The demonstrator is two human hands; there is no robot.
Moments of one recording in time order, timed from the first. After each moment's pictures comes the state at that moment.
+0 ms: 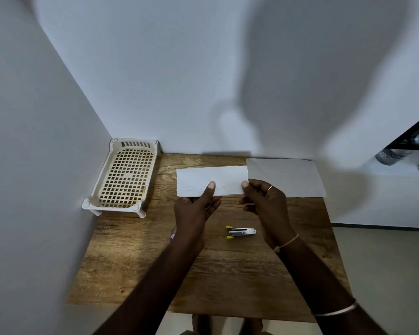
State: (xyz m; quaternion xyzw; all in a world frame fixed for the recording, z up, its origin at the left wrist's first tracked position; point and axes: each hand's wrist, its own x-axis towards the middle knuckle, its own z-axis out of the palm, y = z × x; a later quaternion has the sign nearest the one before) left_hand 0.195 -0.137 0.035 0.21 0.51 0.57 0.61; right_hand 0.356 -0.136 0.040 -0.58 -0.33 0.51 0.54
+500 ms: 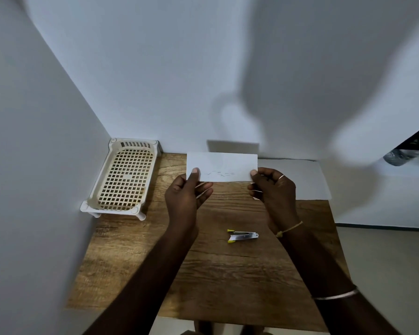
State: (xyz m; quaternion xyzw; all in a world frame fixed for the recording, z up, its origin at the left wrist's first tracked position) left_hand 0.184 -0.099 0.040 0.19 0.51 0.60 0.59; right_hand 0.373 -0.094 0.031 -0.57 -0.30 0.49 0.59
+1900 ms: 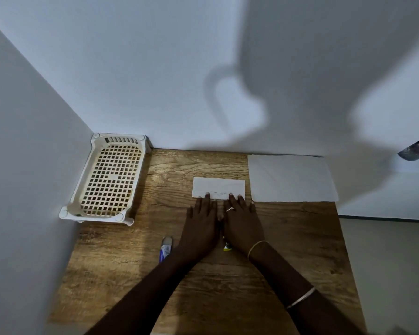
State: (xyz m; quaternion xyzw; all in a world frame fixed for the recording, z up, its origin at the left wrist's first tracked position) left_hand 0.201 -0.088 -0.120 0.79 0.58 -0.01 0.21; right_hand 0.349 -0.083 -0.097 -0.65 -0.74 0.18 -0.05
